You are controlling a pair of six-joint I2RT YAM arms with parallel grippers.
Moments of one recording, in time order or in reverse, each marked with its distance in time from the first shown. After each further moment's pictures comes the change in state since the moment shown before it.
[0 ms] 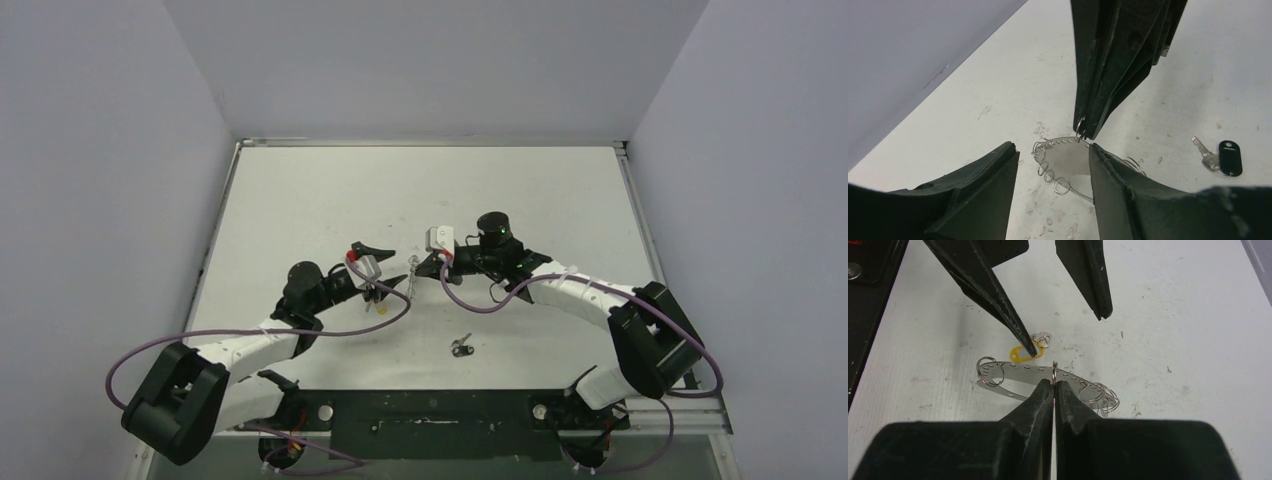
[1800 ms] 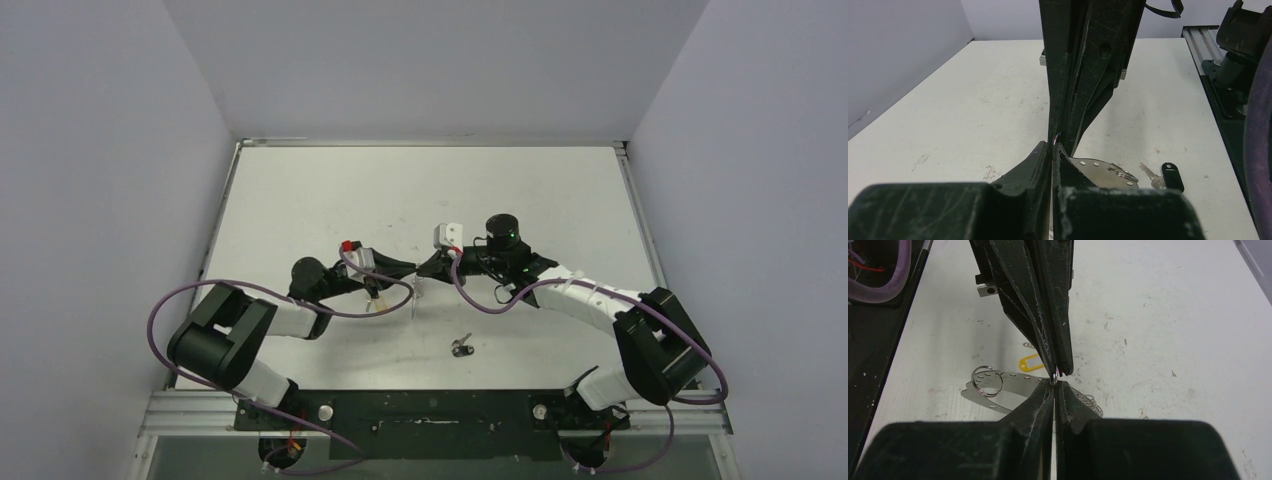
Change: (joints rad) left arm 0.076 0.386 0.023 0.615 0.327 -0.363; right arm -0.014 -0.052 -0.074 0.123 -0.047 0.126
